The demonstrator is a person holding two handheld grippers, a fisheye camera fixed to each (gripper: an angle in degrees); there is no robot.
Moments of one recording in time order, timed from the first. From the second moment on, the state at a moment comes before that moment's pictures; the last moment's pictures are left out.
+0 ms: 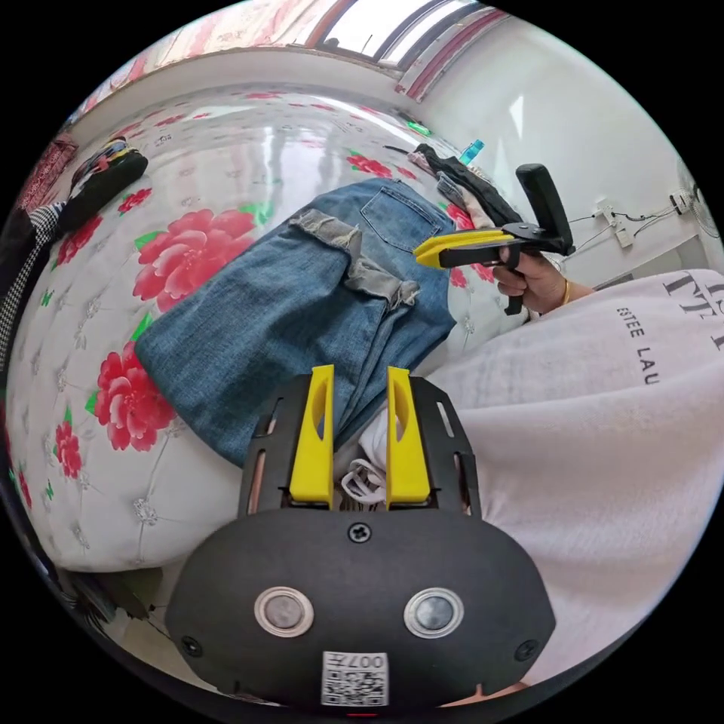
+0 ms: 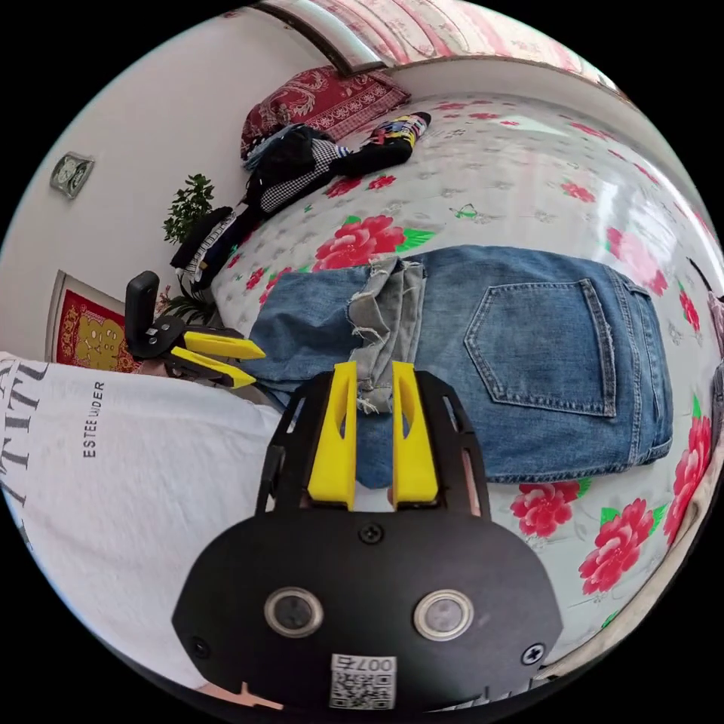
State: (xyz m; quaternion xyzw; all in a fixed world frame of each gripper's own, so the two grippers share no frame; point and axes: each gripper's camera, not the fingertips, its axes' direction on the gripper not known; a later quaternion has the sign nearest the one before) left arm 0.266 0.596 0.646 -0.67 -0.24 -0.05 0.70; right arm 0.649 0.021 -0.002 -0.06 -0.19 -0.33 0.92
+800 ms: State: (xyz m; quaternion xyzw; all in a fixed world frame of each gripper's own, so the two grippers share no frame) left arm 0.187 0.559 0.688 -0.63 -0.37 -0.02 0.68; right arm 0.705 0.043 0.033 -0.10 -0.20 -0.30 0.93
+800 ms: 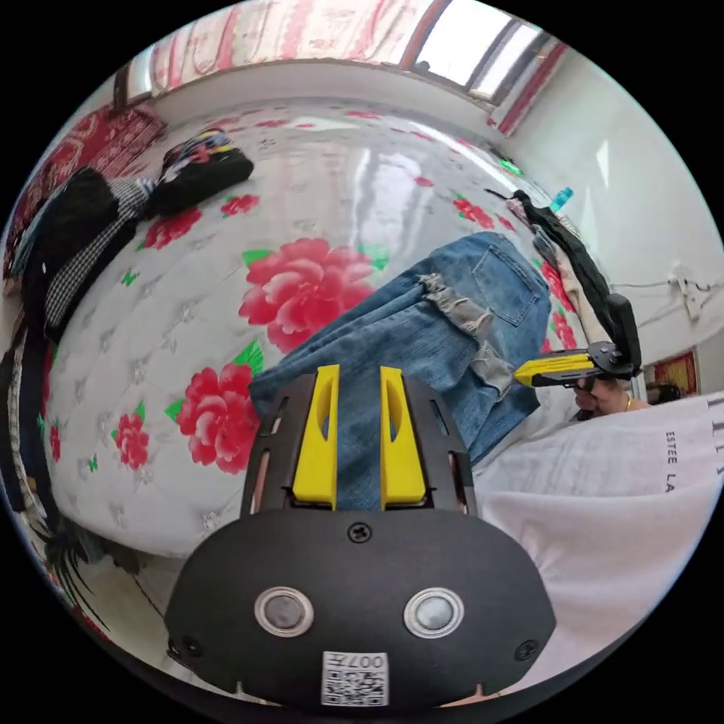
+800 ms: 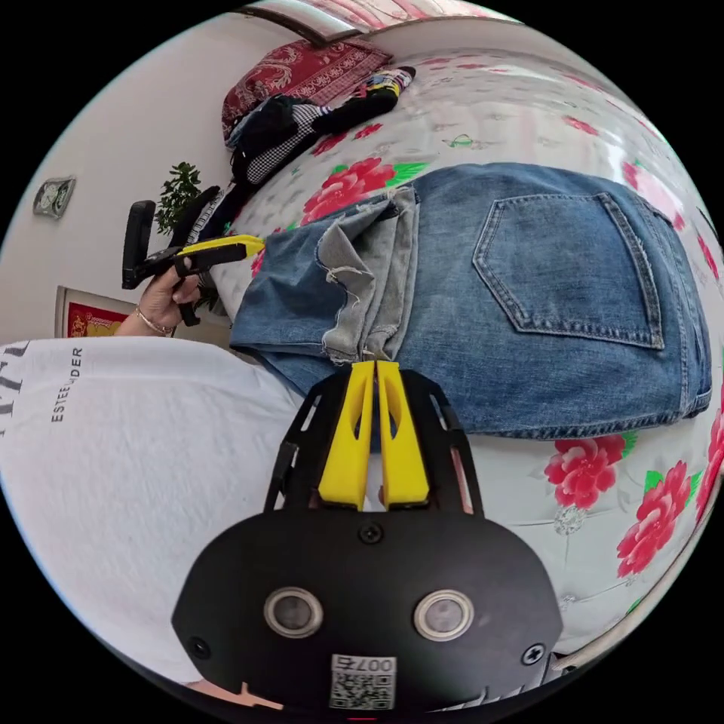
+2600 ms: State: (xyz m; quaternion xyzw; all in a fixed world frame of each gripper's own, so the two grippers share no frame) left arm 0.150 0.467 0.386 -0.44 -0.49 -0.24 0.72; right arm 0.937 -0.057 -0.028 0.10 -0.33 0.02 0.94
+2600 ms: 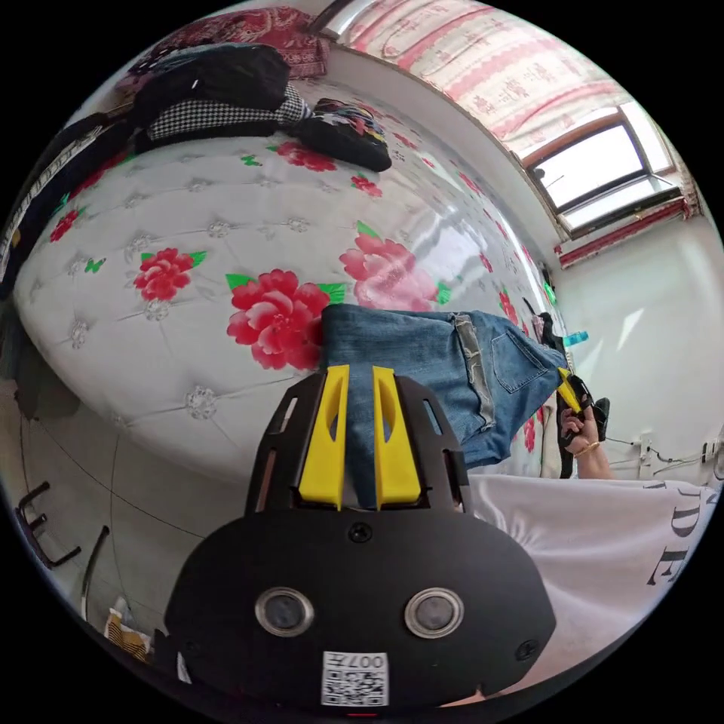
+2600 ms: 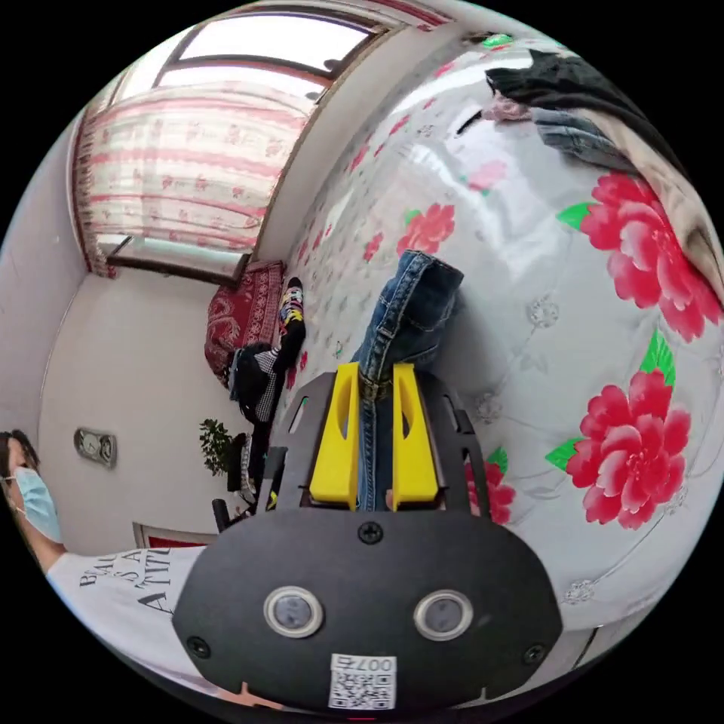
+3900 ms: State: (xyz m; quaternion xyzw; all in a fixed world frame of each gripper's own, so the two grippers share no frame) left arm 0.102 0.502 0.262 -0.43 -0.33 -0.37 0.75; right arm 0.644 -0.060 0.185 -0.22 -0.36 -0.12 0.90
